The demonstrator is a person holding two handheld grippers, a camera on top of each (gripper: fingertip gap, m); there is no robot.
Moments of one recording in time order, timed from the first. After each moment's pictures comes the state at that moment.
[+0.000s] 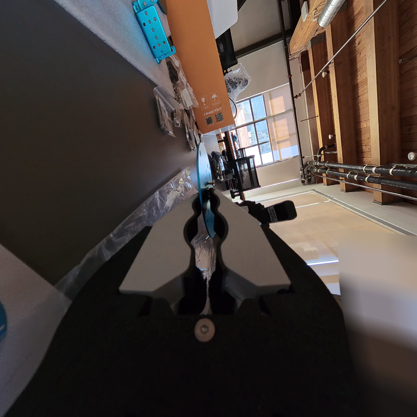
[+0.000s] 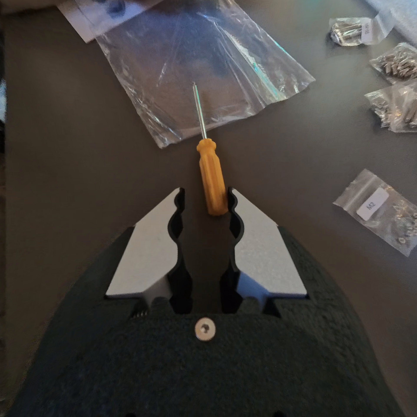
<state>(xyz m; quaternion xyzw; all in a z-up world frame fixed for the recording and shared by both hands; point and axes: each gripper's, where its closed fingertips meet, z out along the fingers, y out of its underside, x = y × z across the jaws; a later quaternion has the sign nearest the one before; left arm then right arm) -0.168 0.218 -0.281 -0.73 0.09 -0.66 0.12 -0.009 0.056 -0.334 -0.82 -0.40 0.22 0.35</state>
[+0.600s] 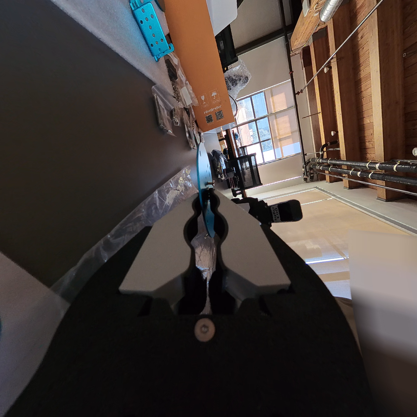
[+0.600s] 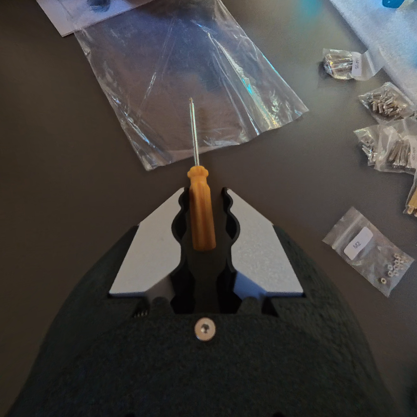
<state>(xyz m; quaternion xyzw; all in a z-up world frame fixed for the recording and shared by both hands) -0.167 0.216 -0.281 -0.73 0.10 -0.66 0.13 -0.029 0.079 -0.336 -0.81 -0.43 0.18 0.37</state>
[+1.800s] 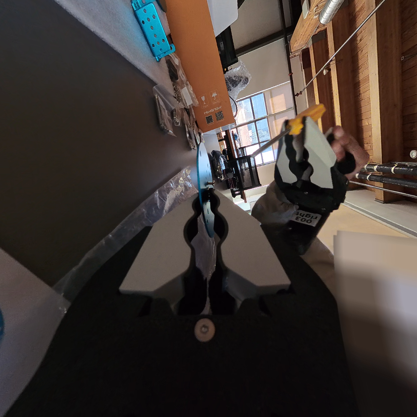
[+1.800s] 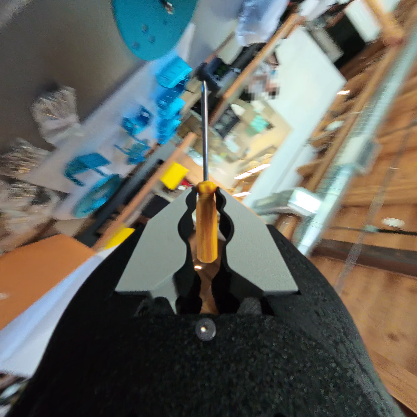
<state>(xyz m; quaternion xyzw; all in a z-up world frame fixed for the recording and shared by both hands) -0.167 0.217 -0.281 -0.73 0.10 -0.66 0.12 -0.099 0.245 -0.179 -0.18 -0.74 -0.52 0.38</state>
